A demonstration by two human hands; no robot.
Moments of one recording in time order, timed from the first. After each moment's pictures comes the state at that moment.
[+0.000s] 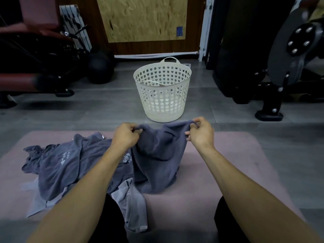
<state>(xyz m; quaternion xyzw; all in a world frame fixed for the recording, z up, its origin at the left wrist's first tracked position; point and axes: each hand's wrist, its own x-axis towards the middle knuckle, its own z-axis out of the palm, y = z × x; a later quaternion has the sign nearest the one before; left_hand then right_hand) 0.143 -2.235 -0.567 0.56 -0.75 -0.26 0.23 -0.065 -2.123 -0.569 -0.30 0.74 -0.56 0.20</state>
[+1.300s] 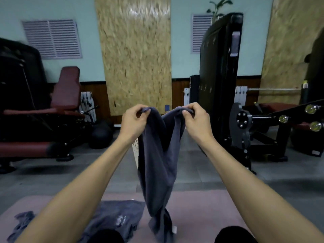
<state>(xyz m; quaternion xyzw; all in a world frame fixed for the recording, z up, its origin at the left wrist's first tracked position) 0.129 -2.109 -0.272 0.22 -0.76 -0.21 0.58 -0.048 -2.000 -0.279 -0.52 0.58 -0.62 -0.09</state>
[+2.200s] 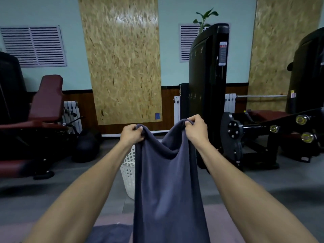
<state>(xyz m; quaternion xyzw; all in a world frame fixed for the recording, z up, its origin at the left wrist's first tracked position) 0.009 -2.249 -0.291 0.36 -0.64 -0.49 0.48 -0.152 -2.076 -0.269 -0.38 0.68 -0.63 -0.01</state>
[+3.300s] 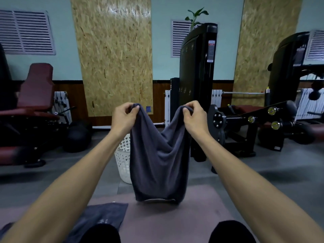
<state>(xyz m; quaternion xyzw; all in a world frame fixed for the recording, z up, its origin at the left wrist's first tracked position) 0.102 -2.119 -0.271 0.23 -0.72 -0.33 0.57 -0.077 -1.968 -0.275 -0.45 0.64 -0.62 -0.11</state>
